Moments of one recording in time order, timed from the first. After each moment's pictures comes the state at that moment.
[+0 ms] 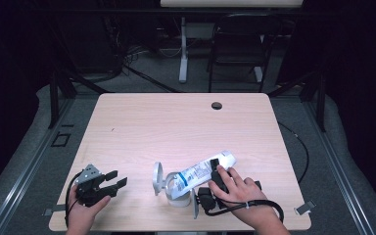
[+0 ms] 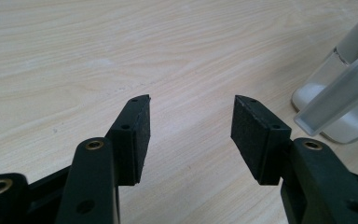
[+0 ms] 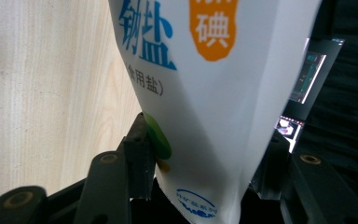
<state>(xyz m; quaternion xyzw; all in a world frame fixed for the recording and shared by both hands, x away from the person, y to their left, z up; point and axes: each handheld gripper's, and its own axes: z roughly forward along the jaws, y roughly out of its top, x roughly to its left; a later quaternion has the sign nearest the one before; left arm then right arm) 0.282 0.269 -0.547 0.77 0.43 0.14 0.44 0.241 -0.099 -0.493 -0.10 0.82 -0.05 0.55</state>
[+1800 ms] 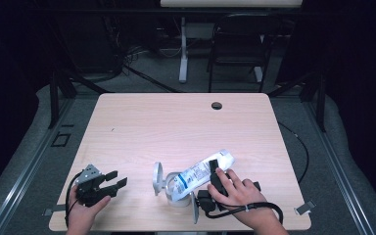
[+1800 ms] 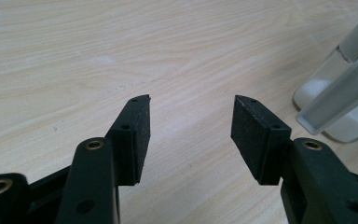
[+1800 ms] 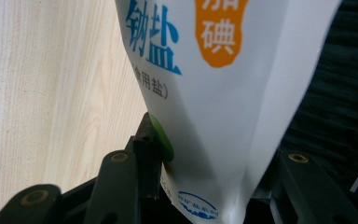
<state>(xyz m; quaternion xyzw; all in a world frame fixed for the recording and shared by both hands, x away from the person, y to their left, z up) 0.282 0.269 -0.549 0.77 0.43 0.15 0.45 0.237 -0.098 -0.498 -0.12 0.80 -0.07 0.58</state>
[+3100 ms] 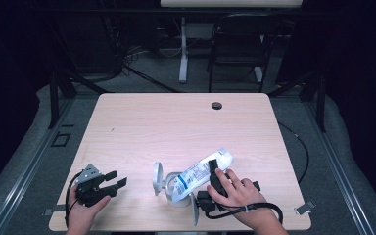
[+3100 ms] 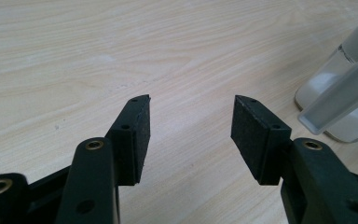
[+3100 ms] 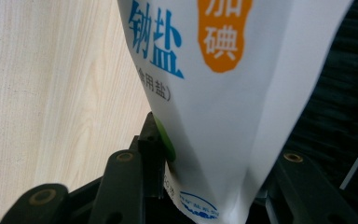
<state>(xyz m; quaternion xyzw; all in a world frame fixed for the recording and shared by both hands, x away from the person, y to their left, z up) 0.283 0.270 -0.550 0.77 0.43 0.14 0.45 0.236 -0.098 -0.498 -0.13 0.79 -0.07 0.59</state>
